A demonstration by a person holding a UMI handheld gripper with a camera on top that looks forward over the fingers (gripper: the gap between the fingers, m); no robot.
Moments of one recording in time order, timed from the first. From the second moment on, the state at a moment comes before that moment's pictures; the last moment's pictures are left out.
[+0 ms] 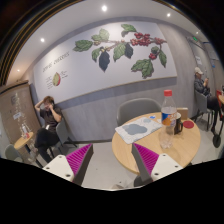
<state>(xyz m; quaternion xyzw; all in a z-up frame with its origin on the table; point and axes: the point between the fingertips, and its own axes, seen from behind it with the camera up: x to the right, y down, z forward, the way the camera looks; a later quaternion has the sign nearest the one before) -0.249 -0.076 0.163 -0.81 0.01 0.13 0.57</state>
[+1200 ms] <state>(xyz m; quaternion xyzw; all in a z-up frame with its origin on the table) -0.035 0.110 0.138 -0.77 0.02 -0.04 0.64</state>
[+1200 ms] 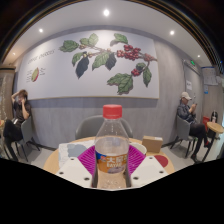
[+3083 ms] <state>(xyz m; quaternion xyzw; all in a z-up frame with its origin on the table) 0.178 0.203 0.154 -0.74 0.02 -0.06 0.67</state>
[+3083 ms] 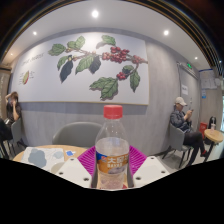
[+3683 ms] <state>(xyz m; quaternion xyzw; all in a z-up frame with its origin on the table) 0.169 0.141 0.128 -0.78 0.01 -0.05 0.62</state>
